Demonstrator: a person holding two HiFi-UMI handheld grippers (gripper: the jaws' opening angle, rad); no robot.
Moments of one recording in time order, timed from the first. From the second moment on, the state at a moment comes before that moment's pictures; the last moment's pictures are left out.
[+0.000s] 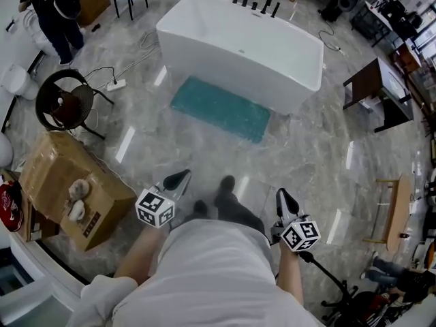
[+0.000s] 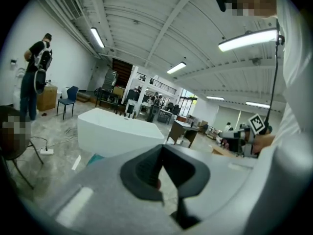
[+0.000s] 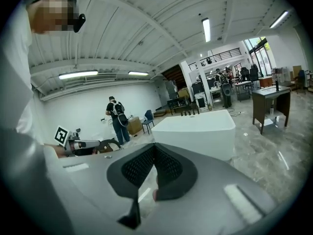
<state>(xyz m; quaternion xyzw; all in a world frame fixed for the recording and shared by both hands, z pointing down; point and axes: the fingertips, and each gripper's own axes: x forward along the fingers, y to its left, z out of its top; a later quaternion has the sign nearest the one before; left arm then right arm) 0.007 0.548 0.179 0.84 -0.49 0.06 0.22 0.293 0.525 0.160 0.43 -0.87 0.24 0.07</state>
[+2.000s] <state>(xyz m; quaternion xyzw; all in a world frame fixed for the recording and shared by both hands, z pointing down) -0.086 0.116 0.187 0.82 -0.53 0.12 0.17 0.206 0.080 0.210 0.41 -0.87 0.29 0.05</state>
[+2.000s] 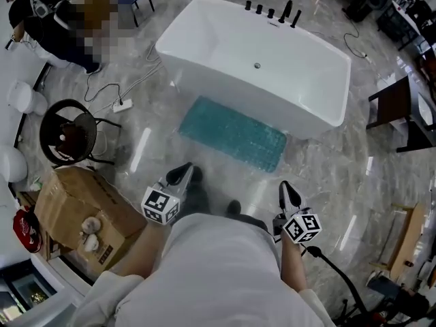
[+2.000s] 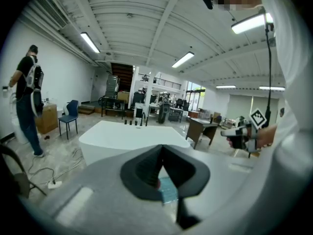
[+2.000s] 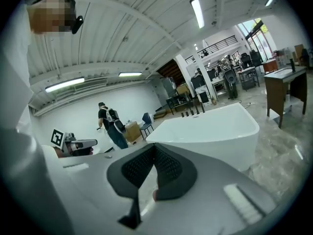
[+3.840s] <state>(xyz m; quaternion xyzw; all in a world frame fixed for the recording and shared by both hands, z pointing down) -0.150 -0.180 0.437 0.86 -0.41 0.19 0.22 0.129 -0.155 0.446 0.48 -0.81 0.30 0.14</state>
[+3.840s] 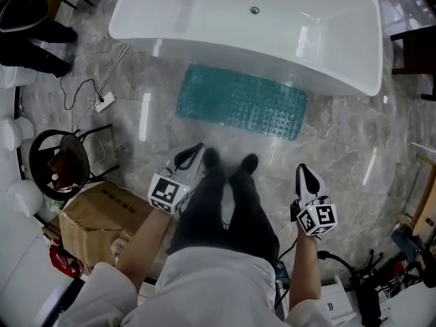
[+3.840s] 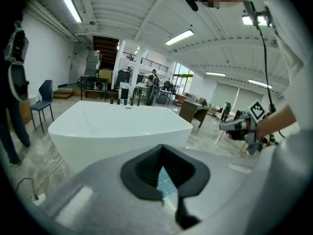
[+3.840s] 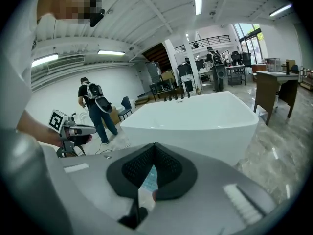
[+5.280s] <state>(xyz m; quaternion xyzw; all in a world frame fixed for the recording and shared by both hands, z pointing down) -0.255 -0.303 0.975 0.85 -0.43 0.23 0.17 0.198 -0.268 0.989 0.46 -0.83 0.26 0.20</state>
